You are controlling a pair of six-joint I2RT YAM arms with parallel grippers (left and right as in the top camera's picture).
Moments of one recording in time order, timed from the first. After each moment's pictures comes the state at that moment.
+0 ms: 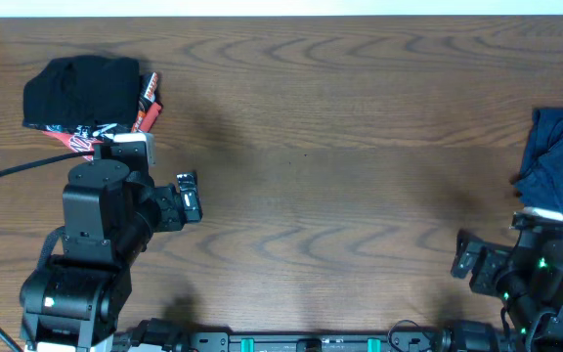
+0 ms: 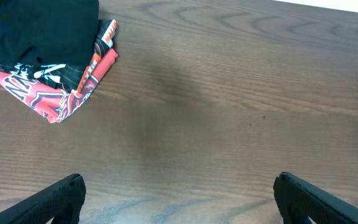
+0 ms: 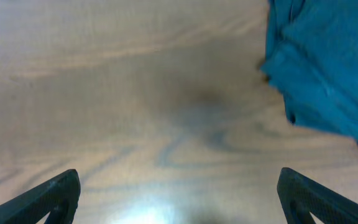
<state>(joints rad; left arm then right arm) -0.15 0.84 1.13 -1.00 0.00 -0.23 -0.10 0.50 0.92 -1.17 0.01 0.14</state>
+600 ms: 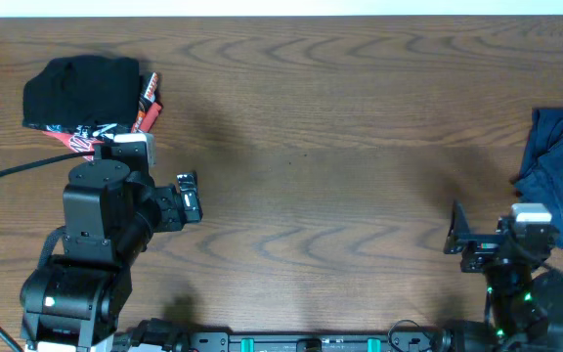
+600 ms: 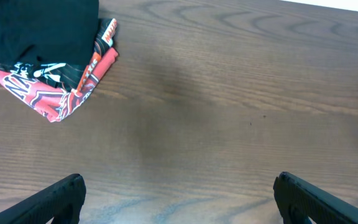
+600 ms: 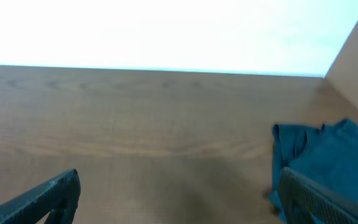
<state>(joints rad) -0.15 0.84 1.12 -1.00 0.00 -0.23 -0.12 0.17 0.50 -0.55 -0.09 -0.05</state>
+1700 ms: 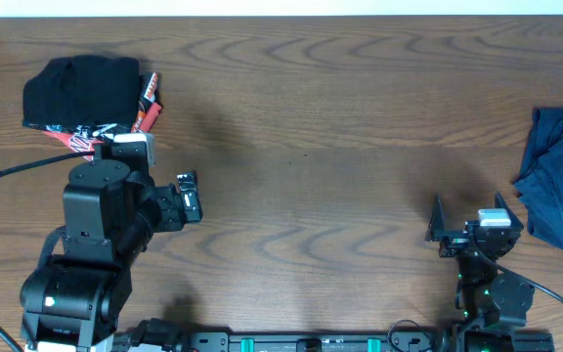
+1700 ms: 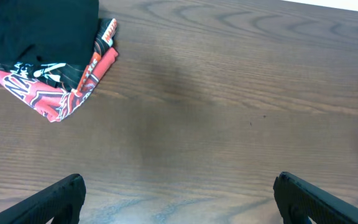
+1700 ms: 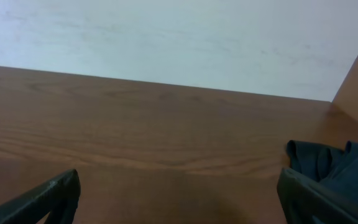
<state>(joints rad) -0.15 0.84 1.12 -1.00 0.00 -0.23 -0.12 0.01 0.01 -0.06 -0.10 -0.10</state>
